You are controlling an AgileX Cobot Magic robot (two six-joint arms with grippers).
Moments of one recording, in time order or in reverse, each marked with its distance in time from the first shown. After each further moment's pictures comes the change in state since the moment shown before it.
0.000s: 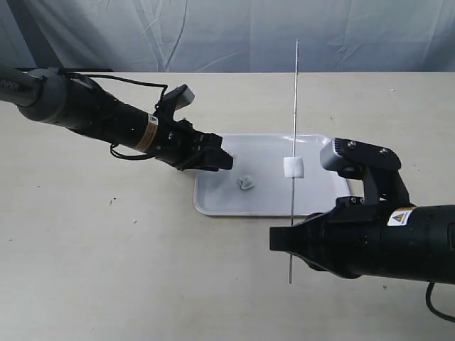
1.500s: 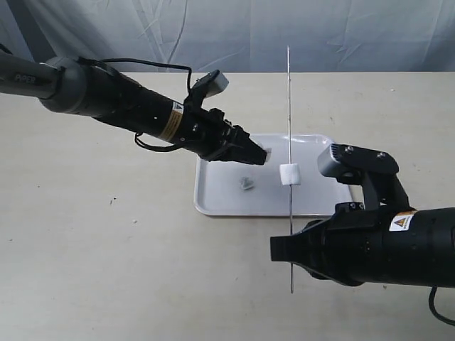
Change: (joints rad) left arm -0.084 -0.020 -0.079 -0.007 -0.120 0.080; right arm 0.000 -0.009 0.000 -0.019 0.049 0.000
